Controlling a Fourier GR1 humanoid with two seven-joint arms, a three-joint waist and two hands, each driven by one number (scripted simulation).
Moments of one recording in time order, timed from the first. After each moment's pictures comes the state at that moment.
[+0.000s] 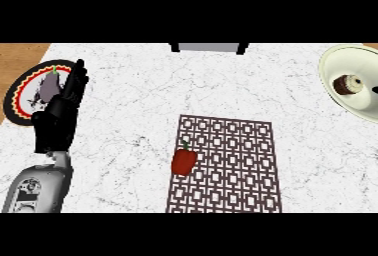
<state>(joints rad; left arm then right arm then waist) -0.27 0.16 0.05 -1.60 -0.20 0.09 0.17 -0.79 -0.72 -0.66 -0.22 0.33 -0.24 -0.55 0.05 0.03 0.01</state>
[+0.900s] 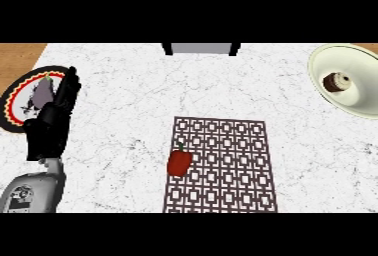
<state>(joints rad) -0.21 0.18 0.08 -1.61 -0.20 0.07 0.15 -0.52 -0.80 -0.73 -0.20 0.19 0.18 -0.83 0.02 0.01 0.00</state>
